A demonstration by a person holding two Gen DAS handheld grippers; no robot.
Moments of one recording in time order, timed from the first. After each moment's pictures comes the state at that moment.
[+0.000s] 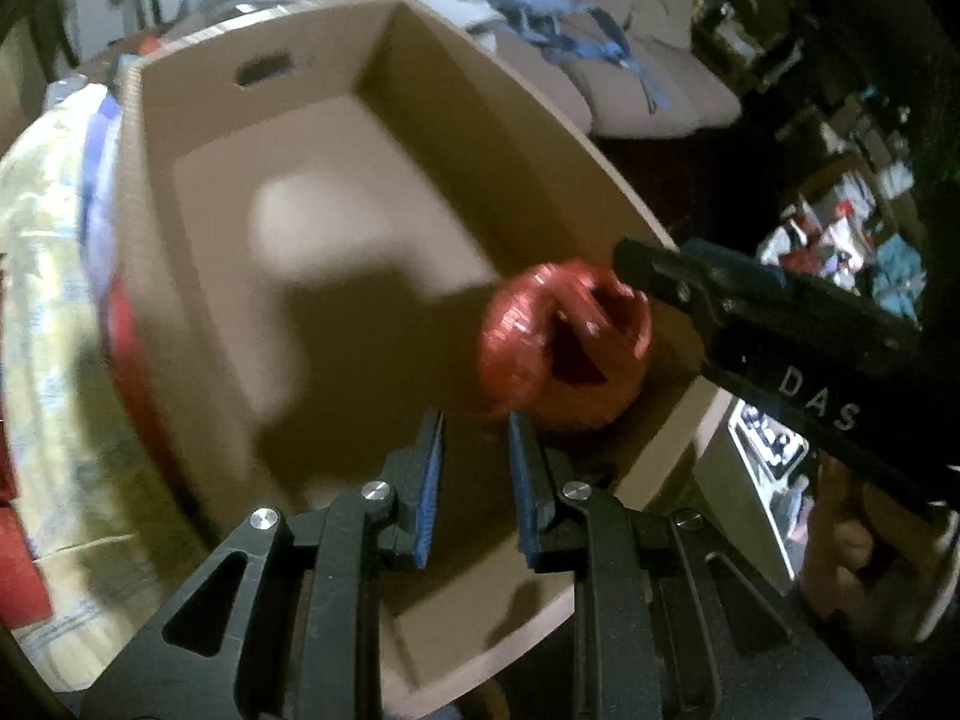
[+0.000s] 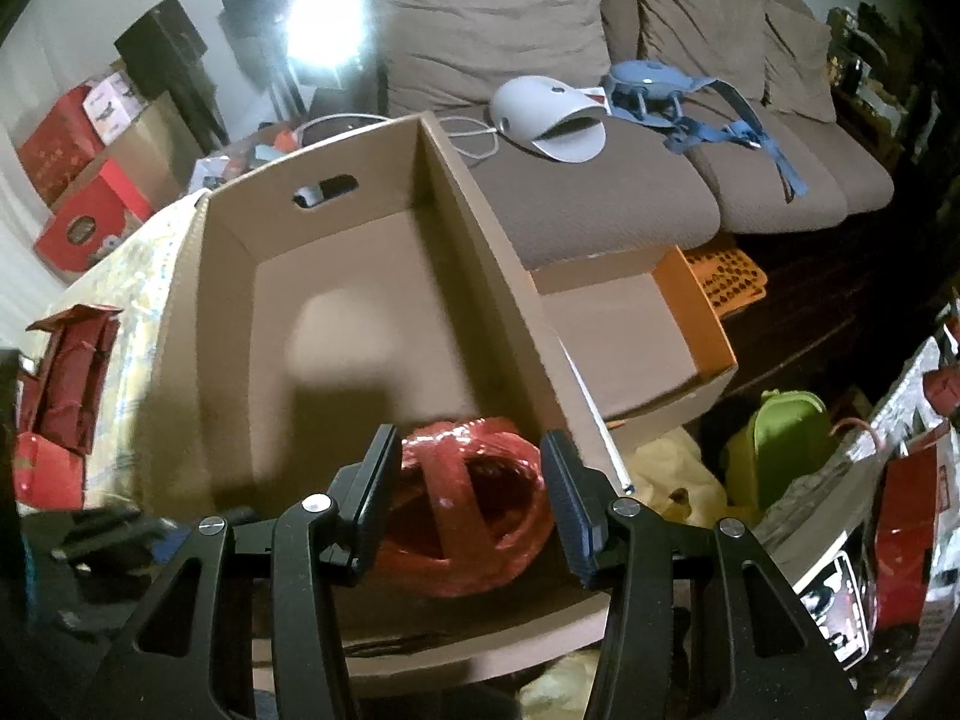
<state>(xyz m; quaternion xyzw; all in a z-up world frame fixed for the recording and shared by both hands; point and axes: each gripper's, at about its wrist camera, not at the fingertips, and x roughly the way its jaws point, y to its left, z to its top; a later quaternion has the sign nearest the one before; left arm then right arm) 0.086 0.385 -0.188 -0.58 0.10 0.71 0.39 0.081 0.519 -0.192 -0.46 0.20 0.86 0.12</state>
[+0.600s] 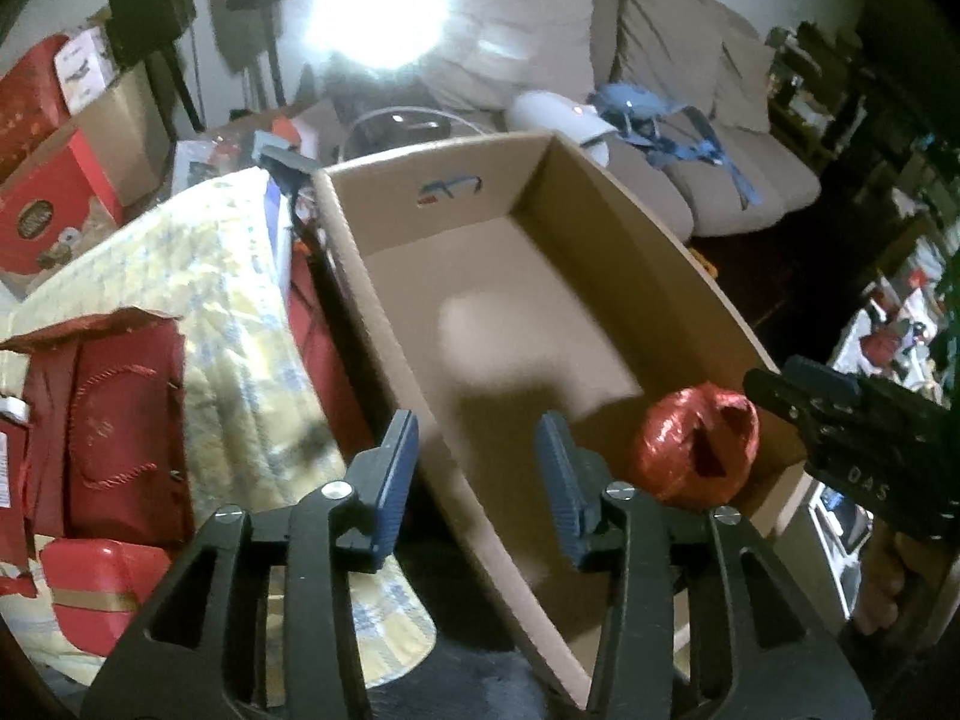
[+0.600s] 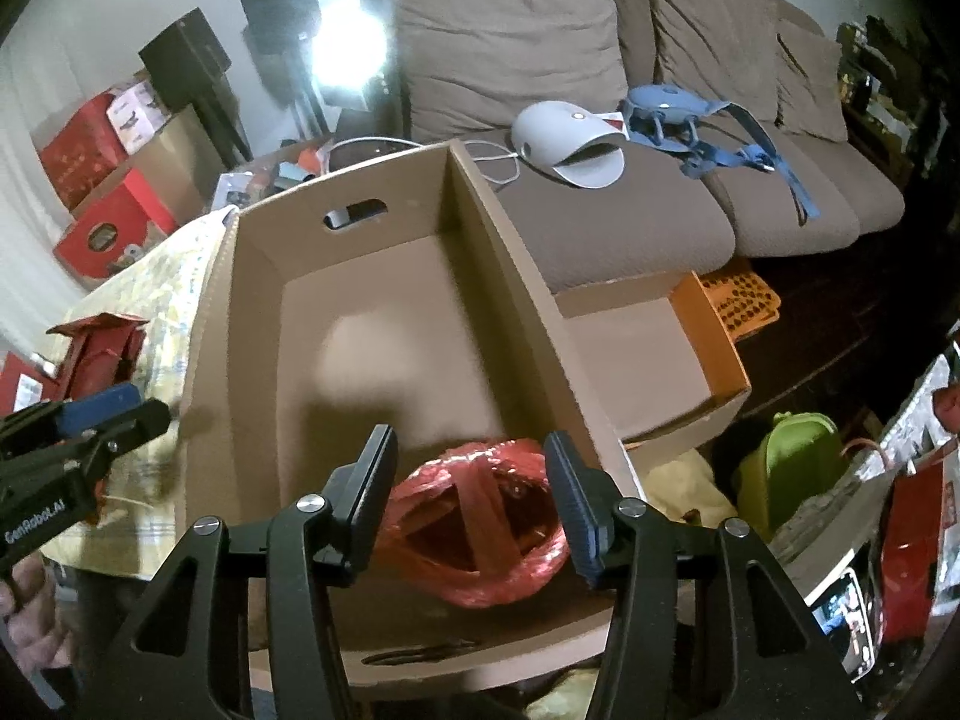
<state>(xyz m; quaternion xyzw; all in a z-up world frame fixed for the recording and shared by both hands) 0.042 0.333 -0.144 -0.49 0.10 0.81 0.30 0.083 0.510 -0.179 -0.43 0.20 0.87 0.11</state>
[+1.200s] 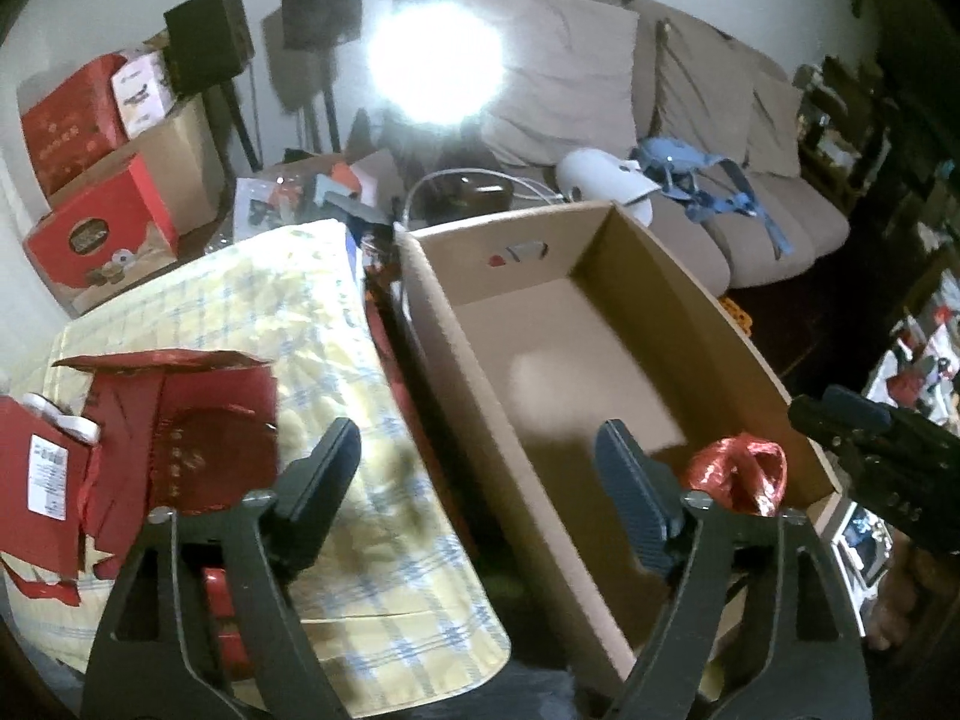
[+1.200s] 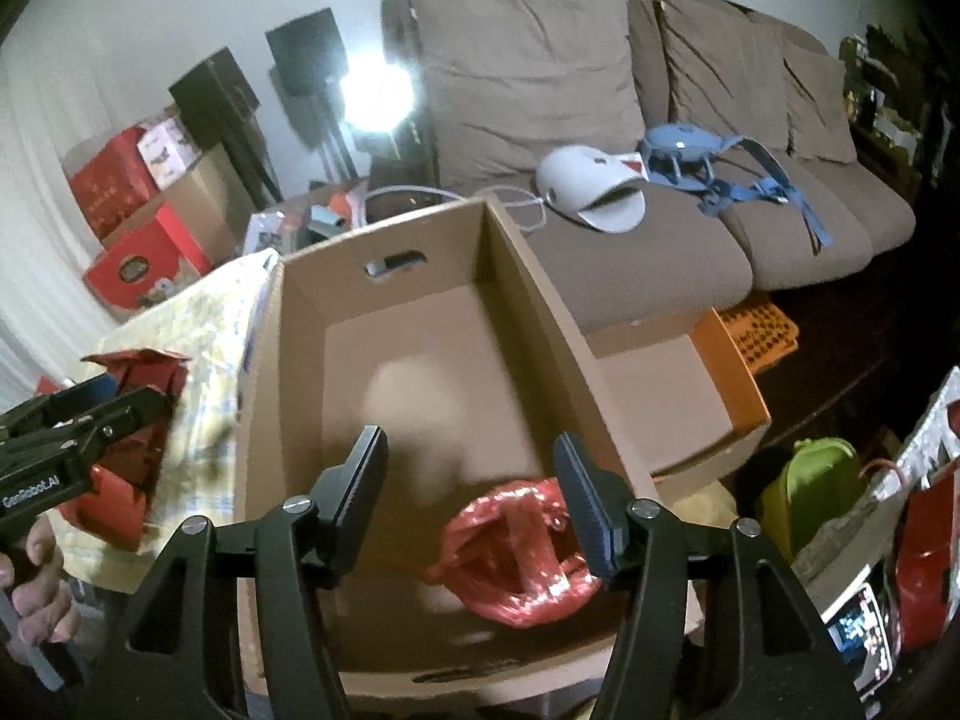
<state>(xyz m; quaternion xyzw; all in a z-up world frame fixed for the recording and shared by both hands) 0.025 0.293 -0.113 -0.44 0.09 0.85 0.26 0.085 0.499 -0.150 -0.38 0.20 0.90 0.09</state>
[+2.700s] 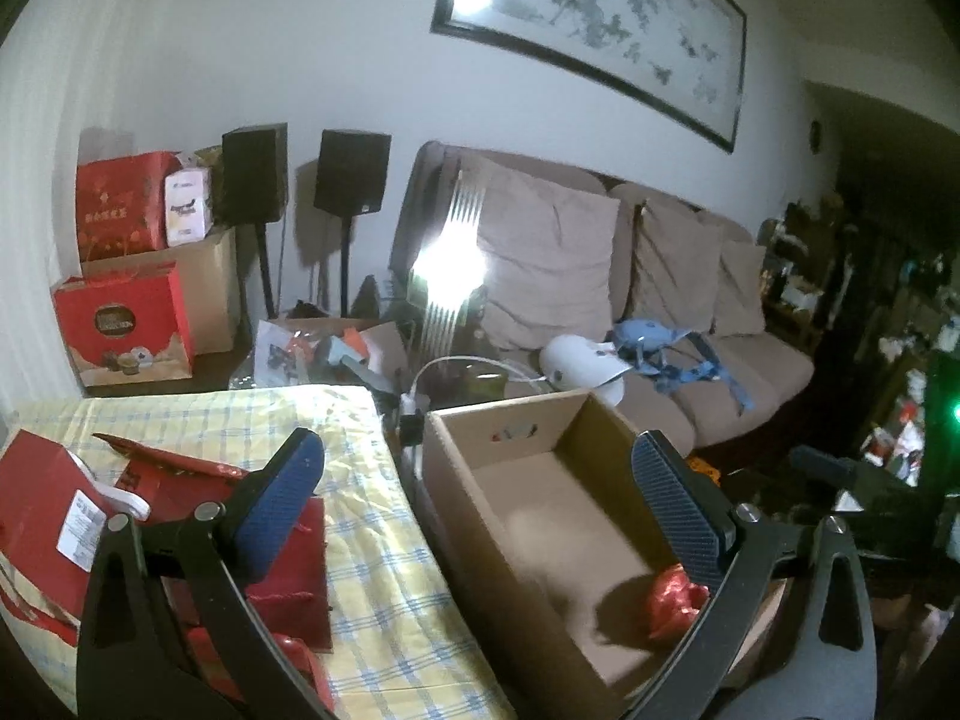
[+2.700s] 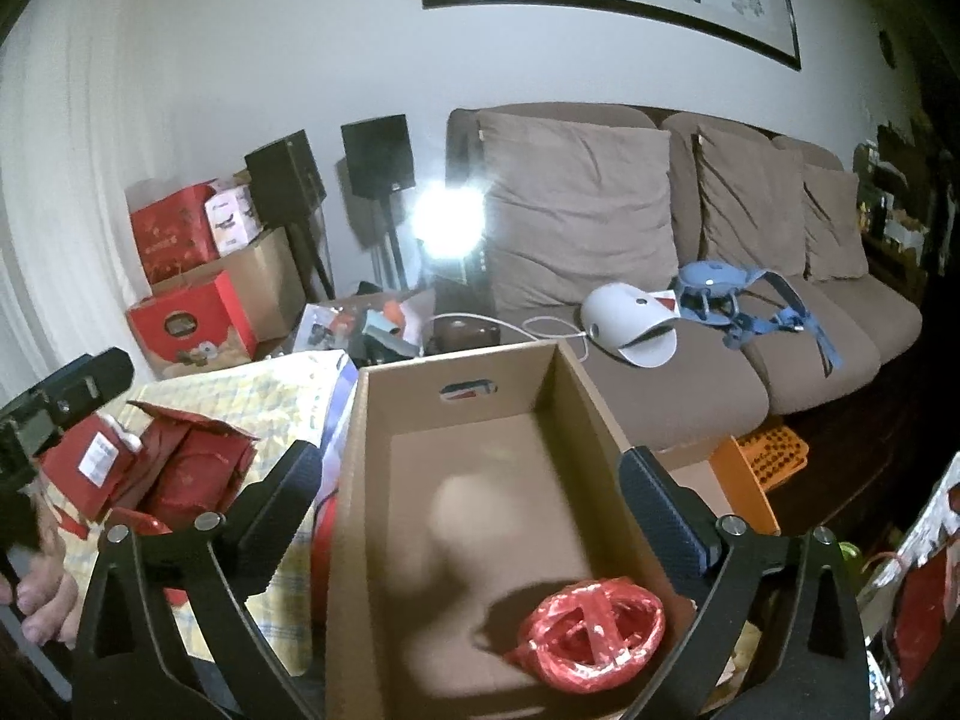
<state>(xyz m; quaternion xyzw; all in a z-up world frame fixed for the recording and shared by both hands) 0.053 0.216 -0.048 -0.25 -0.02 0.92 0.30 0.096 0.444 -0.092 -0.25 0.13 0.96 0.08</state>
